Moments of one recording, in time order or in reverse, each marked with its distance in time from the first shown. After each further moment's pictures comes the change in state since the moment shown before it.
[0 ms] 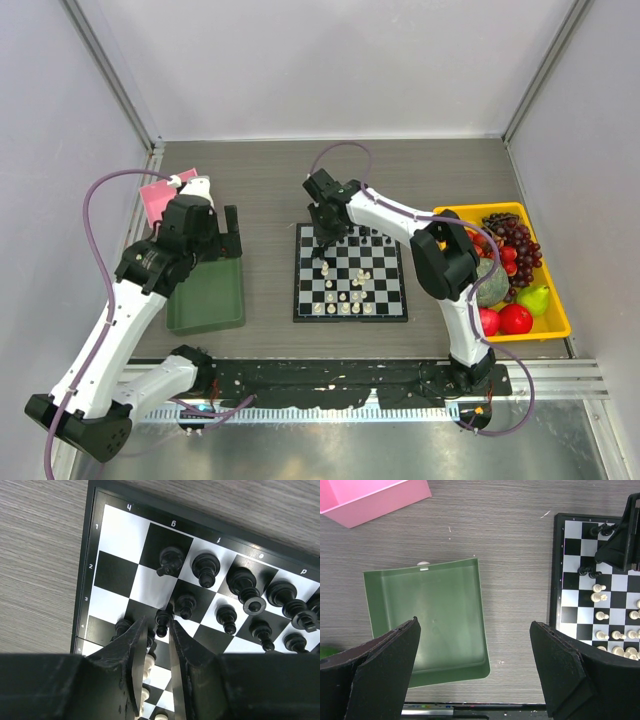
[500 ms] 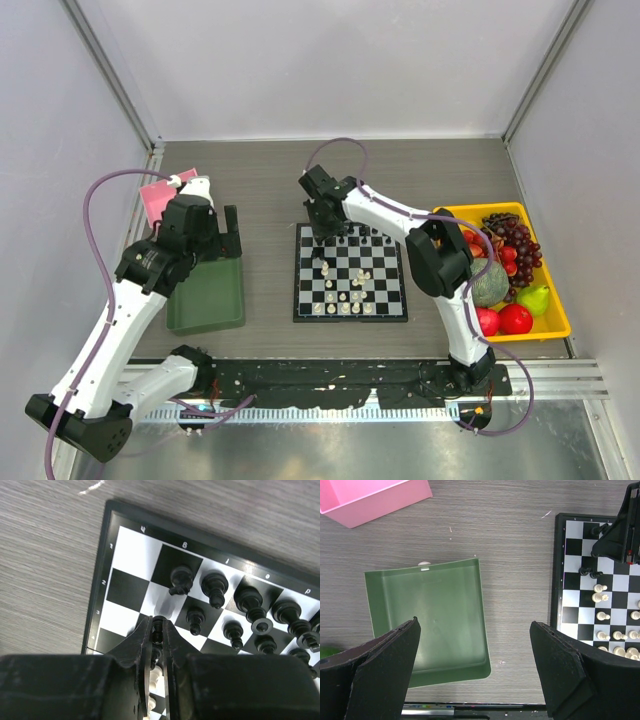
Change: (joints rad) left arm 0.003 0.002 0.000 0.000 0.000 0.003; right arm 0.005 0.047 0.068 -0.015 -0.001 -0.004
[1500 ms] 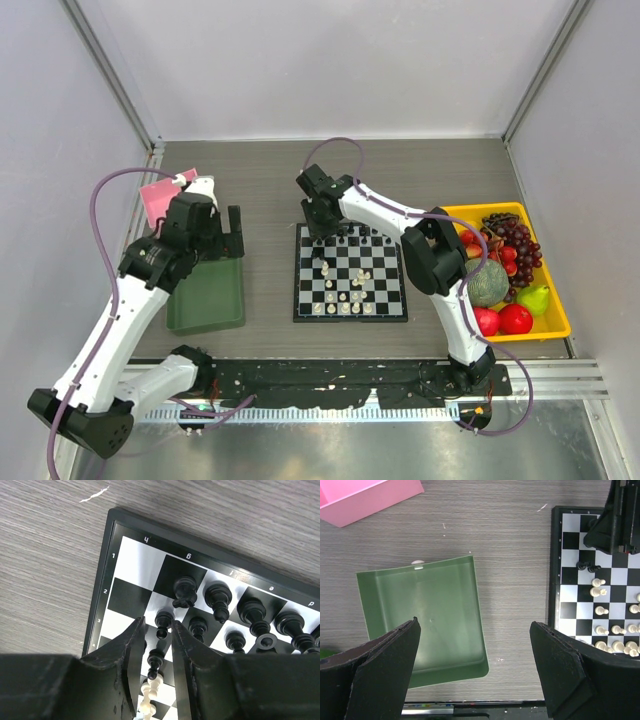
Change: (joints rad) left arm 0.005 0.022 0.000 0.001 0.029 0.011; right arm 0.001 0.049 0.071 -0.027 0.002 -0.013
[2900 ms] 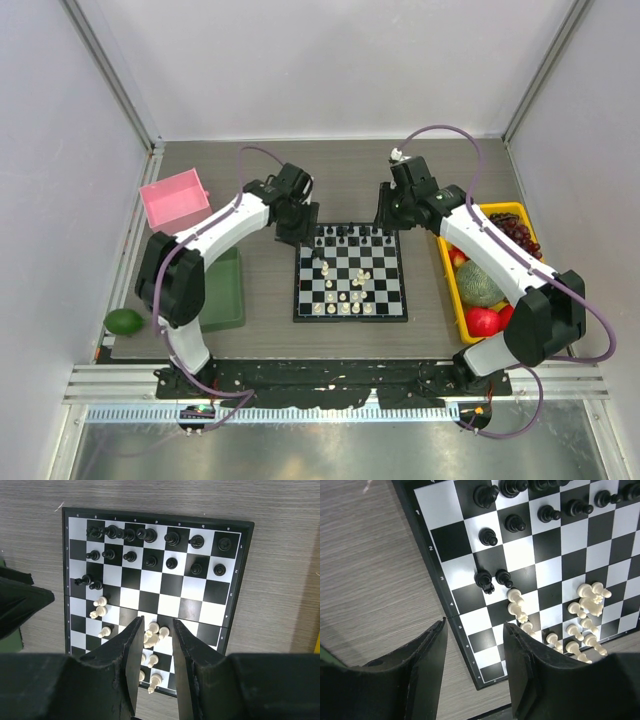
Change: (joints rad) left arm -0.173 0.798 0.285 0.173 0.360 -0.060; right arm -0.254 -0.747 -0.573 0.099 -0.022 0.032
